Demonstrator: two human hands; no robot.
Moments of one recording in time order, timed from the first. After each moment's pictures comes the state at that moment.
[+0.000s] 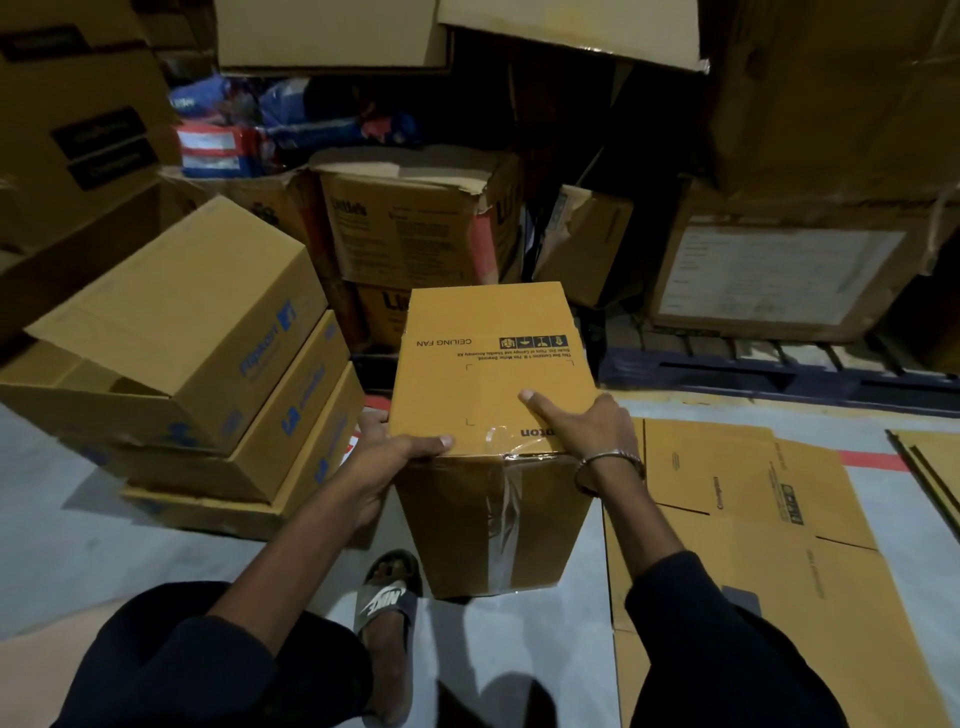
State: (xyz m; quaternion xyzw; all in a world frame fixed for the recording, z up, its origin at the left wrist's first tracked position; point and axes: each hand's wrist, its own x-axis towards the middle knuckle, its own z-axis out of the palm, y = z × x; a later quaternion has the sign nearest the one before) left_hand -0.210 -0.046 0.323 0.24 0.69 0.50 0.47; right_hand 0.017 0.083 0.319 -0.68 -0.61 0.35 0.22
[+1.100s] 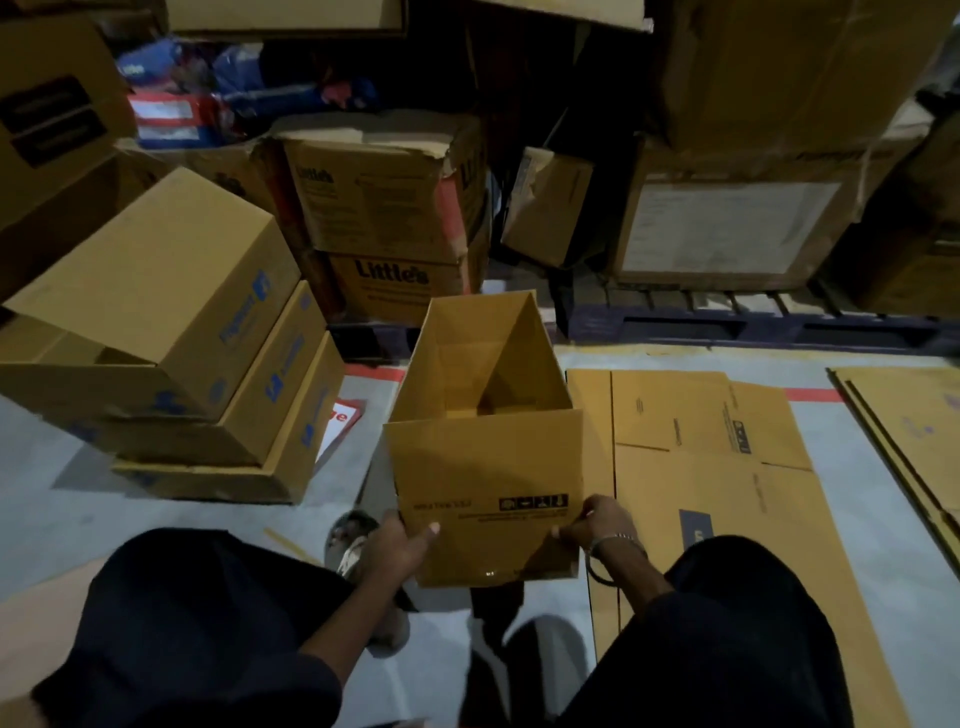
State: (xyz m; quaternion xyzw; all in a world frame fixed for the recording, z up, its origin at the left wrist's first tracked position) left_hand -0.141 -0.155 0.202 0.30 0.86 0.21 0.37; right_hand 0.122 -0.031 0.201 -0.70 -0.59 0.39 -0.01
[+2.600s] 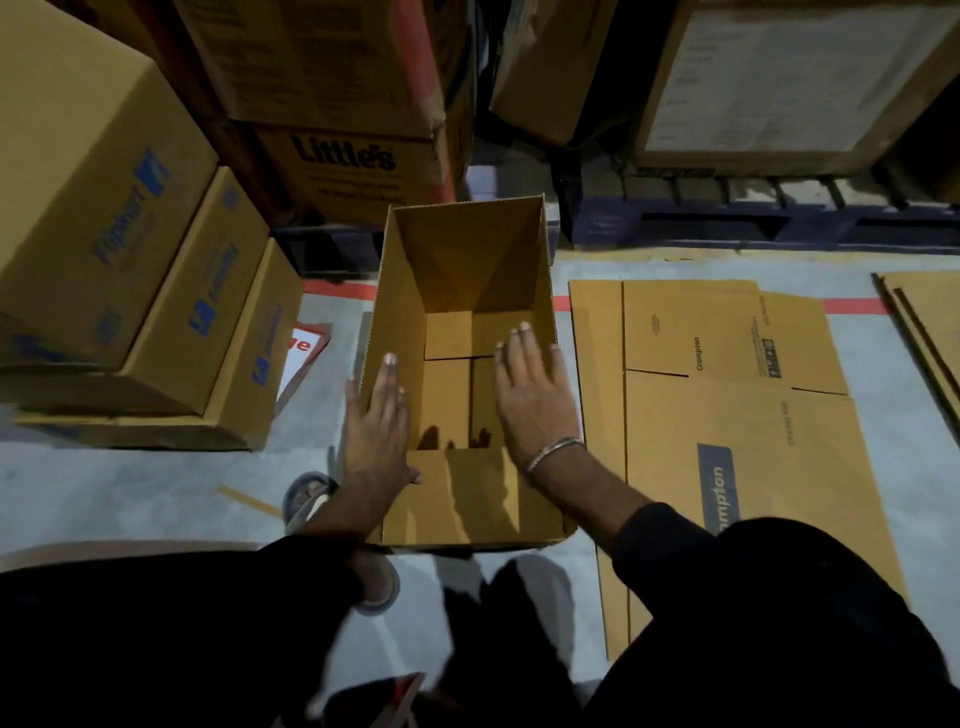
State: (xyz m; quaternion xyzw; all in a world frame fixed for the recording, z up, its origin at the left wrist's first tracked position) left_hand -0.183 -0.046 0.130 0.59 0.72 -0.35 -0.09; right_hand 0.011 0.030 0.169 -0.48 -0.87 -0.07 -0.05
